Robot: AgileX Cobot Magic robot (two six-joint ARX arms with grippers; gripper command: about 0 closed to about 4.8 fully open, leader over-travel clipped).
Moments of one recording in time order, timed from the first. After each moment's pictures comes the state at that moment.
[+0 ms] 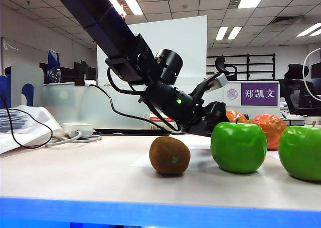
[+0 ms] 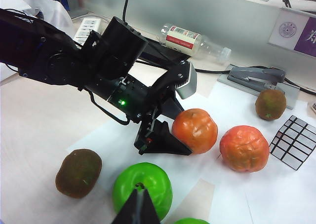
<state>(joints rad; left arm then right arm) -0.63 2.39 1.79 -0.03 0.61 0.32 0.79 0.46 0.63 -0.46 0.35 0.05</state>
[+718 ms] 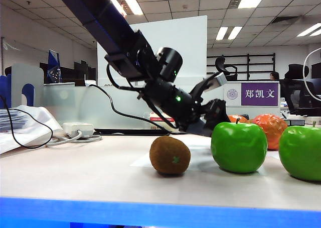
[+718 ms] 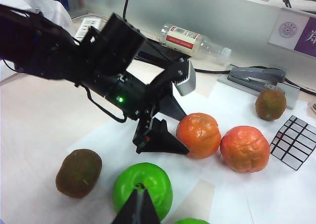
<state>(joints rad) -0.63 2.36 1.79 -0.09 0.59 0.31 0.79 0.46 0.63 -0.46 0.35 0.05</state>
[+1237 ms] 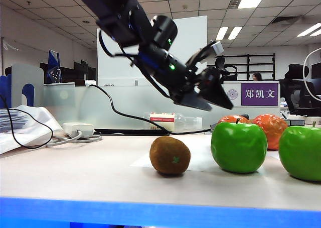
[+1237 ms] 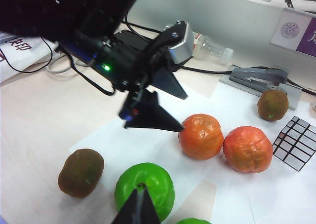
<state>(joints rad) -0.62 2.22 1.79 -0.26 0.56 0.39 0.79 0.46 0.63 -0.46 0.34 0.05</state>
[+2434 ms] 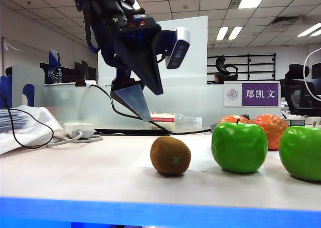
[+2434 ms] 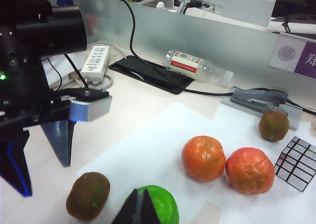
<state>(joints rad) -0.59 2.04 1.79 -1.32 0.60 0.65 0.79 0.42 0.63 -0.41 0.34 0.05</state>
